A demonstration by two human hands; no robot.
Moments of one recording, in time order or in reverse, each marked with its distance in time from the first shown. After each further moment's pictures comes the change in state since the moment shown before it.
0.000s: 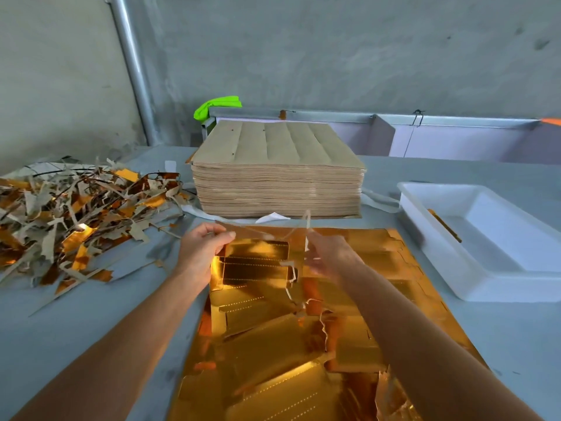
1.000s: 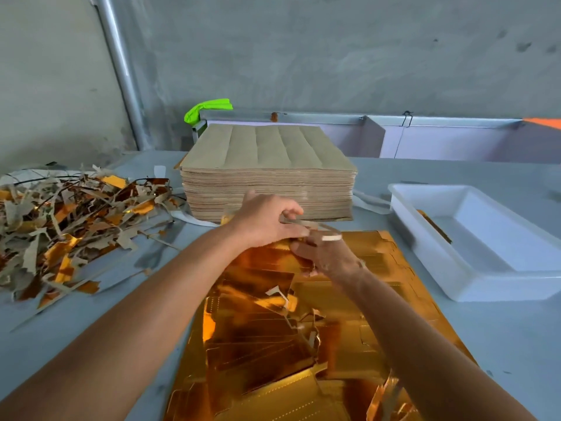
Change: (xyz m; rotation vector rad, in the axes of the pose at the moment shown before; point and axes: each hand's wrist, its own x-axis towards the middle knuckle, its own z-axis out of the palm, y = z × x) left_hand -0.017 0.073 0.090 1.164 -0.549 0.632; right_hand -0.011 0.002 -0.017 -0.006 -0.200 -0.358
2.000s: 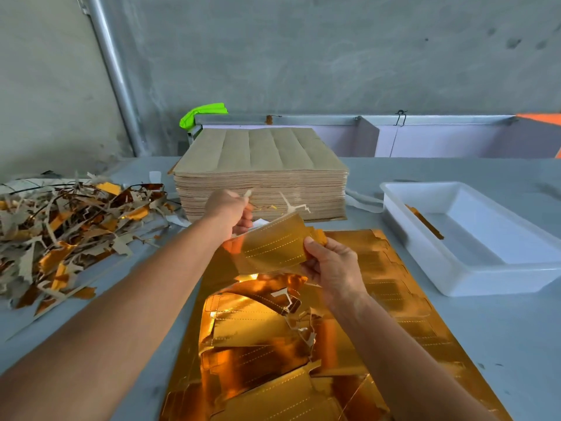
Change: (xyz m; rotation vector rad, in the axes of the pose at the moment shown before) left_hand 0.019 -0.031 0.000 -0.775 0.310 -0.734; right_hand -0.030 0.005 0.007 0.573 0.292 0.055
